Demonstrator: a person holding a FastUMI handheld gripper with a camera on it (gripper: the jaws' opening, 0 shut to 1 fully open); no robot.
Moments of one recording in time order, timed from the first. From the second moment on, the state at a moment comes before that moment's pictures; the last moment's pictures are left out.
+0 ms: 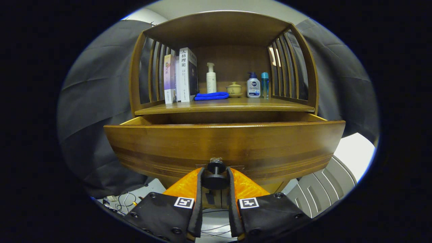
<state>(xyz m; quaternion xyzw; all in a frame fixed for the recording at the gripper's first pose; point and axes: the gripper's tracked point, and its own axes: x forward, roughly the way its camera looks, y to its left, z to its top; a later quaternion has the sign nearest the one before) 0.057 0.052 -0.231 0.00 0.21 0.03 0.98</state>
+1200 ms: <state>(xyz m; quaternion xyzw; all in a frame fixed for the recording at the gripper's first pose) -0.013 0.058 -0.232 -0.02 0.20 0.06 0.98</state>
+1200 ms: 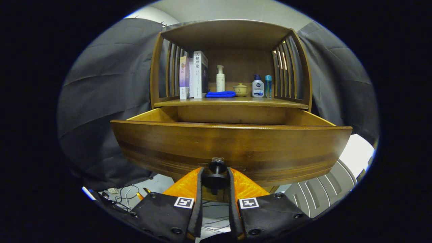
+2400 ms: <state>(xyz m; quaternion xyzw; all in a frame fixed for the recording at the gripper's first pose) 0.046 0.040 -0.081 -0.03 0.11 0.10 0.99</state>
